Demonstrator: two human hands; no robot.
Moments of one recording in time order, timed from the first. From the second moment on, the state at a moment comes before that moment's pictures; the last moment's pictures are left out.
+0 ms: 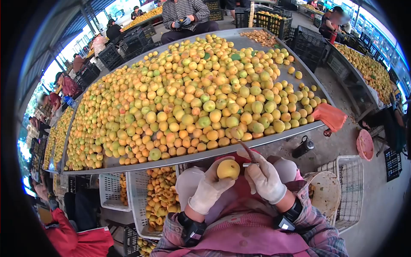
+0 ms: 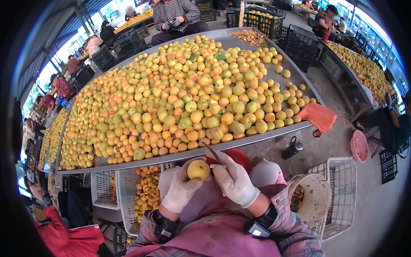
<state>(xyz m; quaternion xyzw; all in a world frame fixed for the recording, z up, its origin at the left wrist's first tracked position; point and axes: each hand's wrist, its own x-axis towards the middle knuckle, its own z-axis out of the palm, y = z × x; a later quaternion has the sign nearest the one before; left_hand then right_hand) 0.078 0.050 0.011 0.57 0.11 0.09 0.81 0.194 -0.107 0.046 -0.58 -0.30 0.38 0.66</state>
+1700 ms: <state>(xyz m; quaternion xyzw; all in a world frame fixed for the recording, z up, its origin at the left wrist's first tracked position) 0.097 0.035 0.002 0.46 0.10 0.07 0.88 0.203 -0.150 0.015 -0.73 -0.46 0.19 0.47</state>
